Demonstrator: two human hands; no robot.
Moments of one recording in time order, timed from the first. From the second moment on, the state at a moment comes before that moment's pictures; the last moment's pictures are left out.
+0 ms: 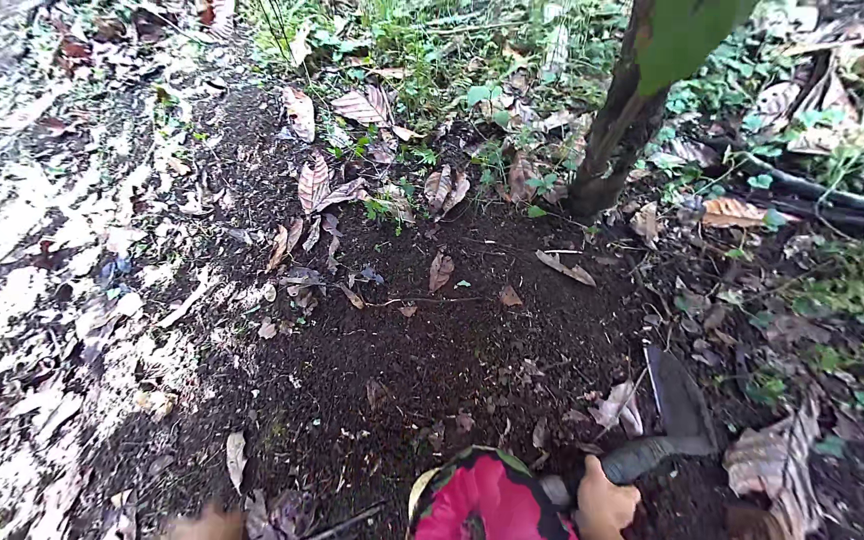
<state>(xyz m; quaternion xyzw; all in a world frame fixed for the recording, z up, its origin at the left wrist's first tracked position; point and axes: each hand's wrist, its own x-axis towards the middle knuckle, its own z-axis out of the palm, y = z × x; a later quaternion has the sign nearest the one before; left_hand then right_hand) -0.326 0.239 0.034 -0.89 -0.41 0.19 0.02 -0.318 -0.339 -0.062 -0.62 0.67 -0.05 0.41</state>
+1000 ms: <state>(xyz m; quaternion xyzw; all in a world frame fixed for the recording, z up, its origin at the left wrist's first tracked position) -0.030 -0.042 -0.094 -0.84 -0.28 0.42 -0.20 -0.016 -0.330 0.168 -0.92 0.25 0.31 0.03</state>
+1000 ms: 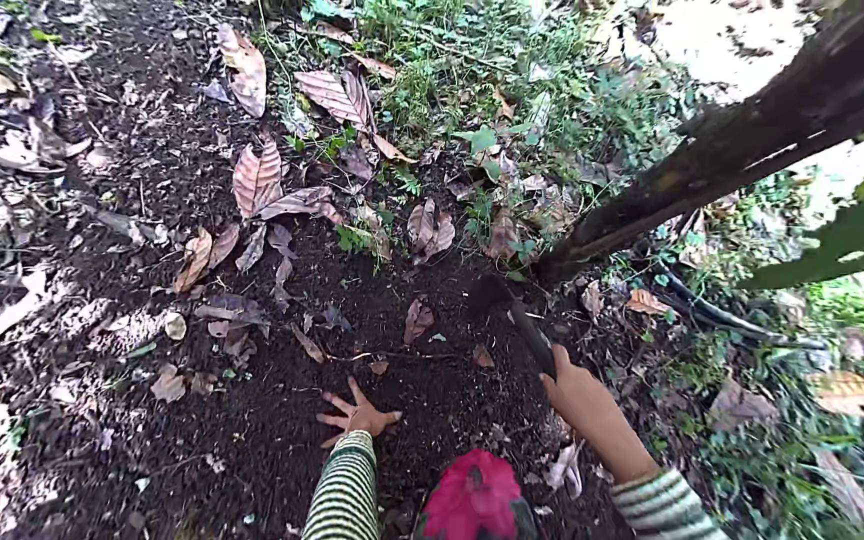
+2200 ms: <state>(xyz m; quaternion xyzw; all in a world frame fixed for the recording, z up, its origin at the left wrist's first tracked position) -0.016 -0.060 -0.108 -0.83 -0.37 0.38 -0.19 0.112 -0.426 0.163 -0.78 0.34 0.18 0.49</state>
